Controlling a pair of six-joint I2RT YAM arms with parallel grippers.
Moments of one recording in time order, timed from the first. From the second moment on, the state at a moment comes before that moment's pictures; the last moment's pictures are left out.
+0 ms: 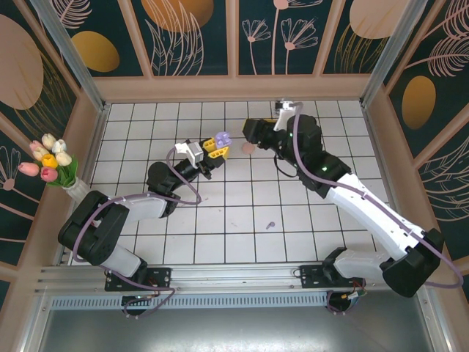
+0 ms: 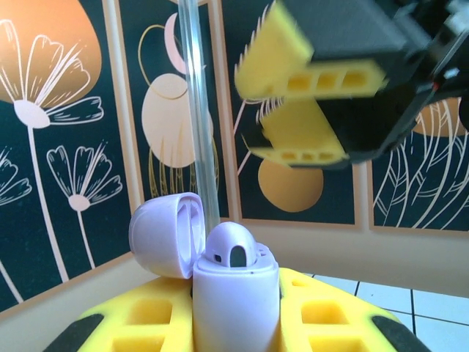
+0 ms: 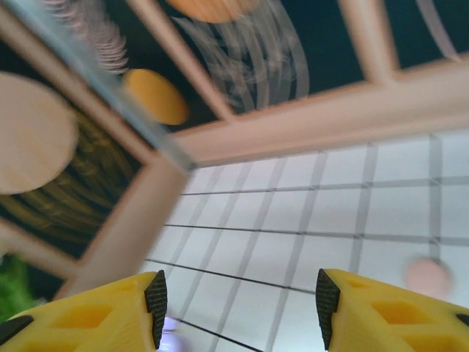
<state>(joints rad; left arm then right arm) -0.53 1.53 0.56 1.38 0.53 -0.12 0.69 1.20 1.16 -0.21 0.09 0.62</state>
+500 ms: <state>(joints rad) -0.53 1.44 0.50 1.37 0.50 -0.09 0.88 1.22 0.69 -0.56 0.23 1.43</state>
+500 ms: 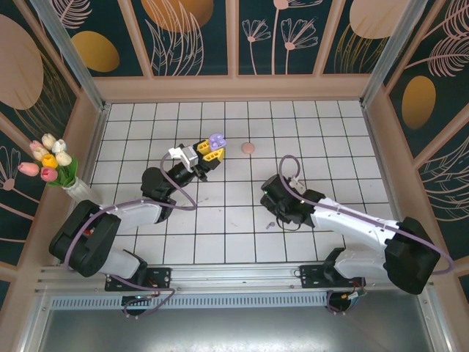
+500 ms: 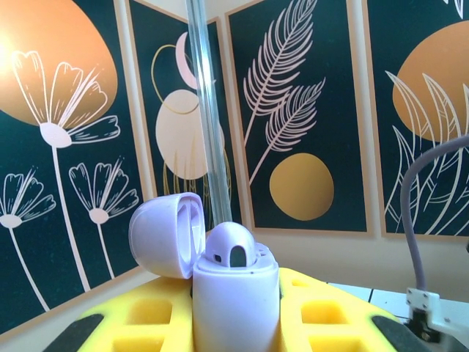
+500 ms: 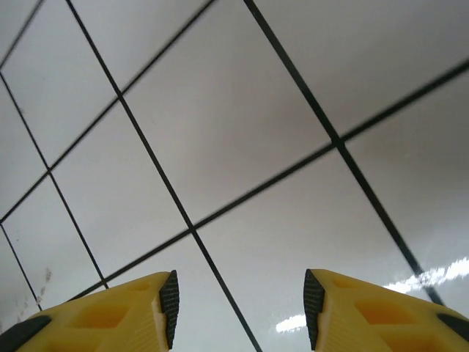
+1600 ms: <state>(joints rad) -0.53 1.44 0.47 1.38 0.49 -0.09 0.93 1.35 0.63 -0.55 0.15 1.70</state>
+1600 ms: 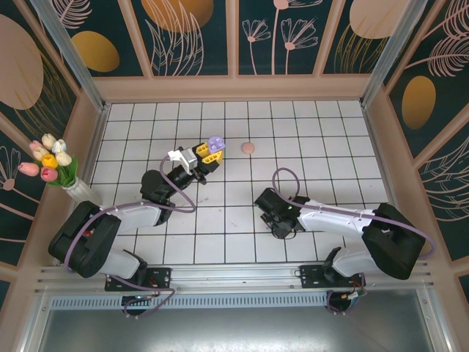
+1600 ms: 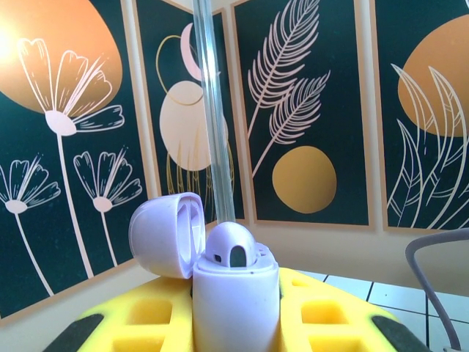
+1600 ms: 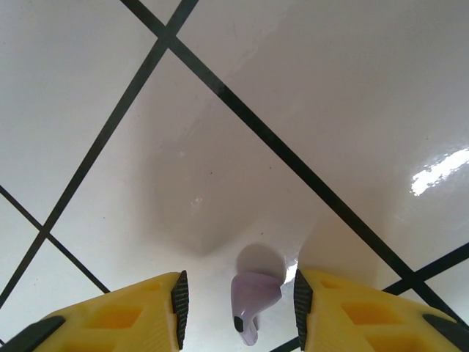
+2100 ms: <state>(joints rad) -0.53 1.44 0.46 1.39 0.48 -0.09 0.87 1.39 0.65 -0.58 0.07 1.58</state>
